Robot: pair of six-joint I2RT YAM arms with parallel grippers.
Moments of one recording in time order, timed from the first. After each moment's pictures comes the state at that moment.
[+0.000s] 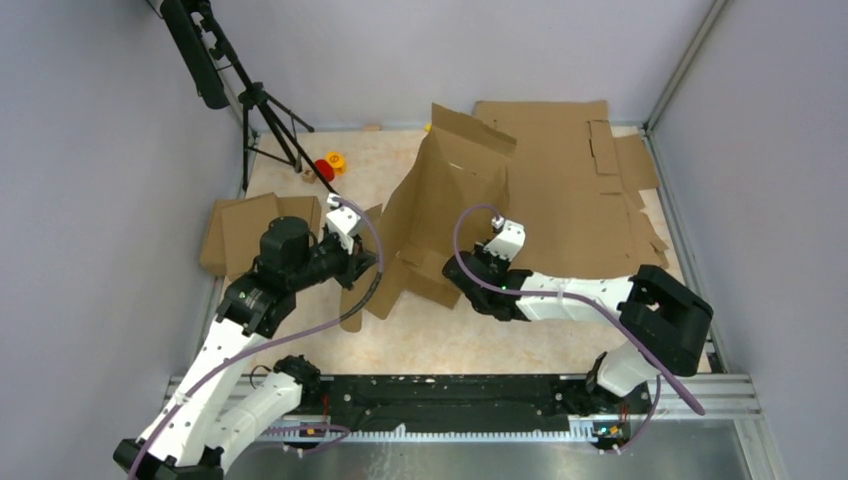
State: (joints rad) left arm -0.43 0.76 0.88 -0.57 0.40 0.08; right arm 1.03 1.51 0.81 -0.16 0.92 1.08
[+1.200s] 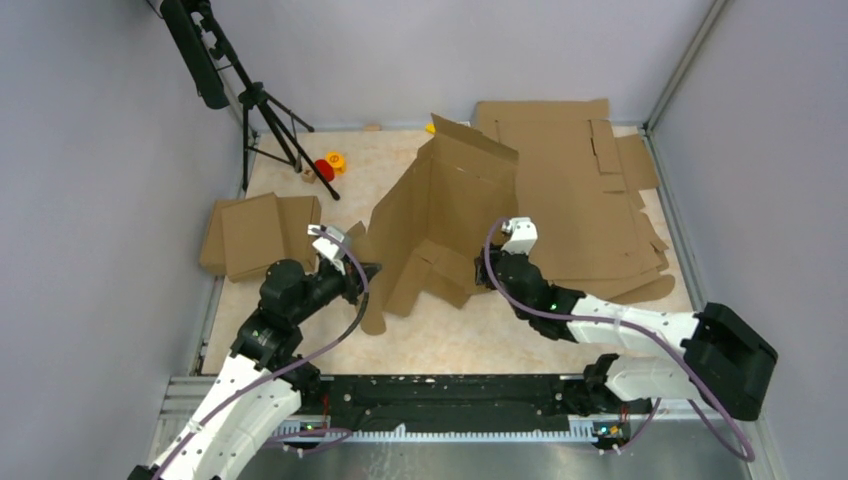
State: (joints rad) left arm -0.43 0.50 0.48 -0.18 0.35 -0.14; right arm 0.96 1.22 0.53 0.23 0.65 0.51
